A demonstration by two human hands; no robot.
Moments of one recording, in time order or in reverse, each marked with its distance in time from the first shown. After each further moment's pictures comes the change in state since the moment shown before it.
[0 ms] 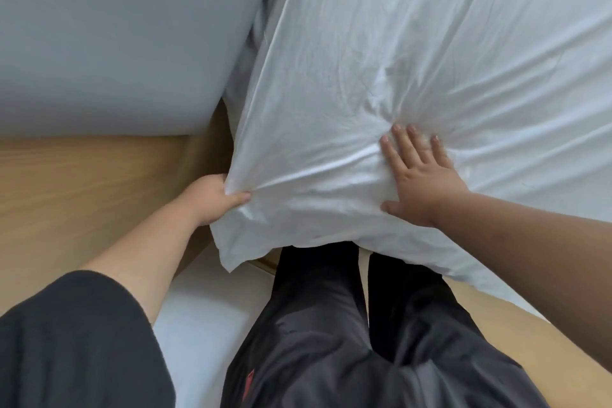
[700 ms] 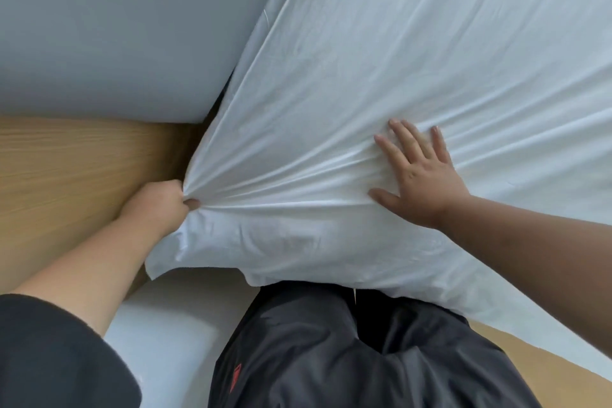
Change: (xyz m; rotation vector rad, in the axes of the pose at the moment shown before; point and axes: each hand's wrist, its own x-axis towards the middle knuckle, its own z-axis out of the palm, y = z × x) left_hand -0.024 -0.044 -0.028 0.434 0.170 -0.229; right_hand -0.010 -0.006 -0.008 0.075 0.311 -0.083
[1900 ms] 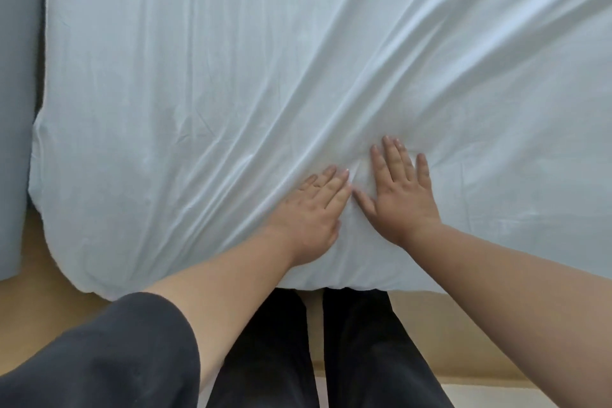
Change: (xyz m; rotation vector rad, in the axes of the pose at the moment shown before) left_hand -0.146 0.450 0.117 0.545 0.296 1.368; right_hand -0.147 0.196 0.084 0.243 0.228 0.614
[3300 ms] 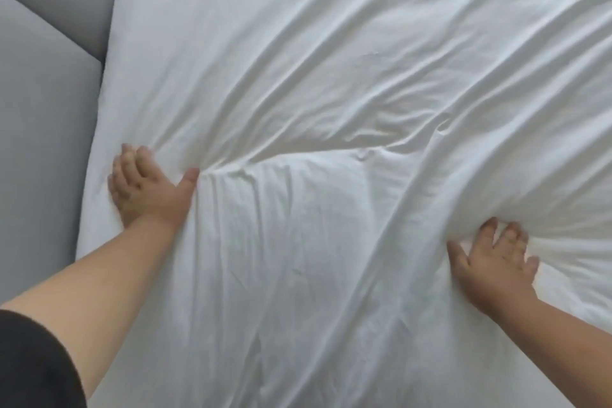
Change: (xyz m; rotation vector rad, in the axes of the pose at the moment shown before) left_hand 0.044 -0.335 -0.156 0.015 0.473 -1.079; right_hand 0.120 0.051 -0.063 0.239 -0.211 0.623
